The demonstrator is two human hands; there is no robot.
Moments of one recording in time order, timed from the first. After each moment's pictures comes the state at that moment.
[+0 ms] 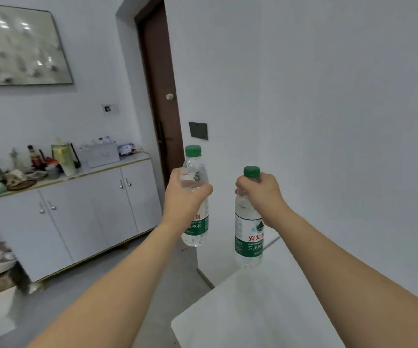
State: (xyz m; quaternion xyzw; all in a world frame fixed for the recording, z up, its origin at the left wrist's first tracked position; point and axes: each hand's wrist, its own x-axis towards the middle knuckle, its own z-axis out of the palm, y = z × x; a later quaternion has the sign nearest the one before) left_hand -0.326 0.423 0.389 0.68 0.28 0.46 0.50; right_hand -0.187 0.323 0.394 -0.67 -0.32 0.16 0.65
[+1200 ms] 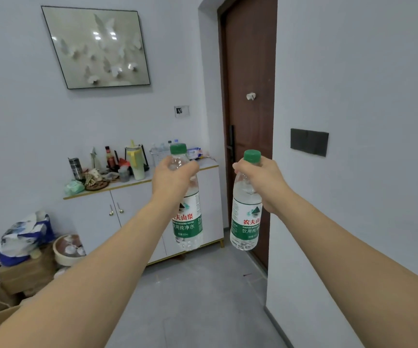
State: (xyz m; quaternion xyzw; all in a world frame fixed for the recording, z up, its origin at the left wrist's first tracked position) left_hand -0.424 0.800 0.440 0.58 0.40 0.53 0.47; right_hand -0.261 0.733 0.433 -0.56 -0.42 0.26 0.67
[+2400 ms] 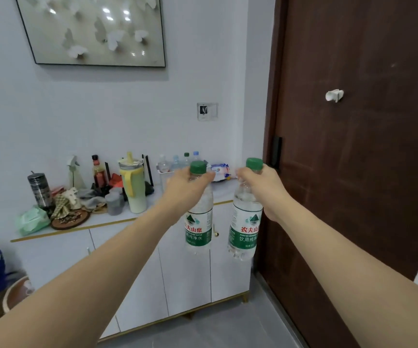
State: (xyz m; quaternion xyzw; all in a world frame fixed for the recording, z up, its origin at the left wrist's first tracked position) left_hand -0.342 1.395 0.413 0.71 0.41 0.42 0.39; right_hand -0.178 1.343 0.412 -0.58 -0.45 0.27 0.62
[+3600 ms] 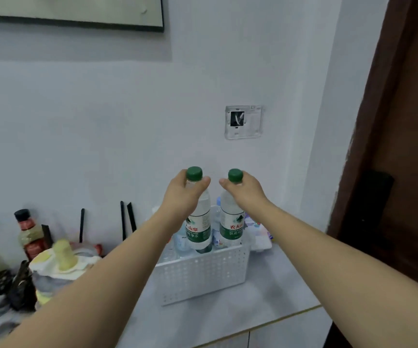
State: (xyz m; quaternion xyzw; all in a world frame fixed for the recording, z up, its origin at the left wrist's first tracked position) left_hand -0.234 2.012 0.404 0.64 0.43 0.46 0.43; right_hand -0.070 2.009 0.387 -0.63 -0.52 0.24 0.53
